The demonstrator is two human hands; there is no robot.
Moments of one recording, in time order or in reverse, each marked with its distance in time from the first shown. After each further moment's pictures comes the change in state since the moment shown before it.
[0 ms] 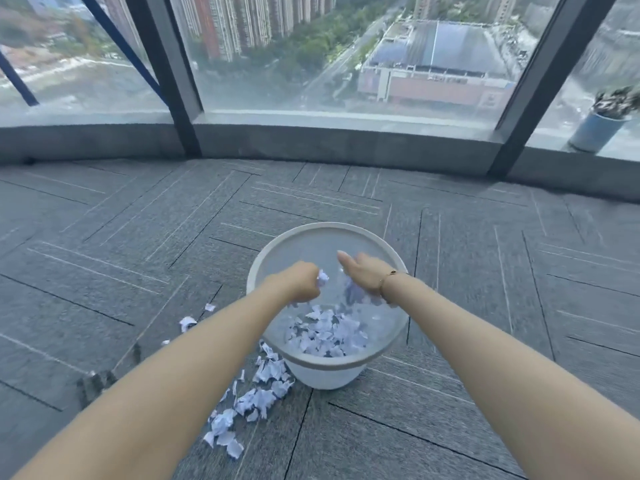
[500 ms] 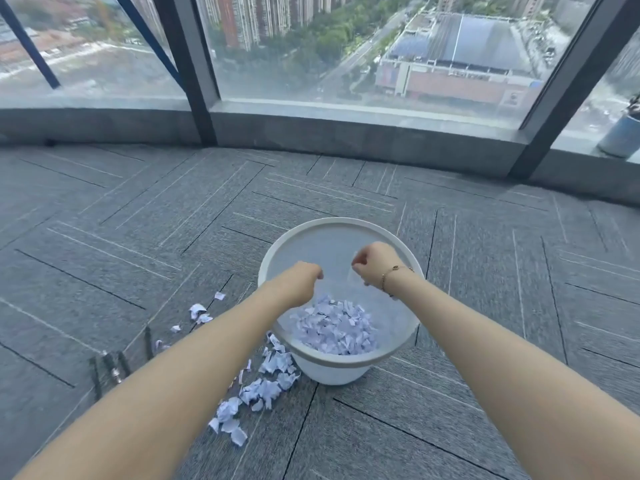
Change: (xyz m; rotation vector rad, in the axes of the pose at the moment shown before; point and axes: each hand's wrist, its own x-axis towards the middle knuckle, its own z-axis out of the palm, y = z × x) left_hand -0.002 -0.019 0.016 -0.116 0.089 -0.069; right_hand 0.013 -0.006 0.005 -0.051 0.160 -0.127
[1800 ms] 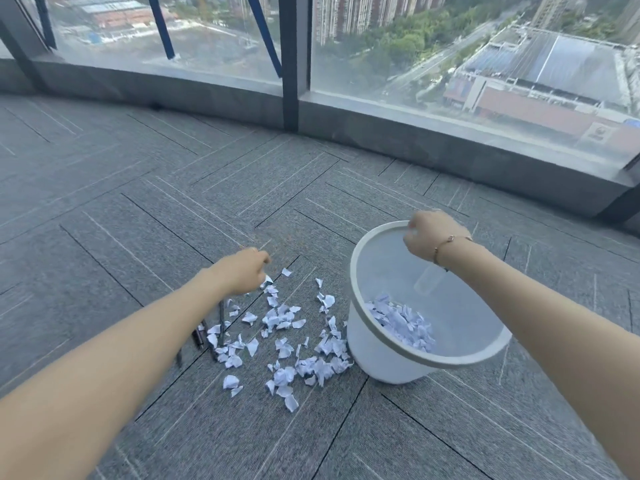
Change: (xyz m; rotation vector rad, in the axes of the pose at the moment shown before) left_hand -0.095 -0.206 -0.038 0.130 0.134 -0.143; right_hand -0.008 -0.100 -0.010 -0.496 0.126 -0.116
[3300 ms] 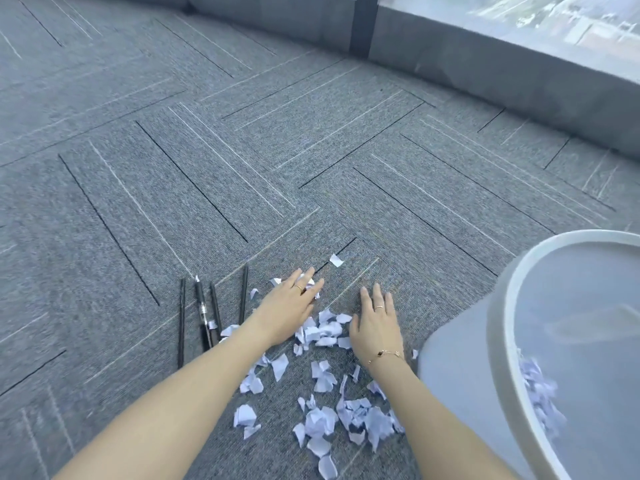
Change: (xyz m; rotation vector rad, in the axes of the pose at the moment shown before) left_hand 0.102 -0.067 0.183 0.091 -0.032 0.047; right_hand 0.058 -0.130 0.305 0.153 -0.221 -0.172
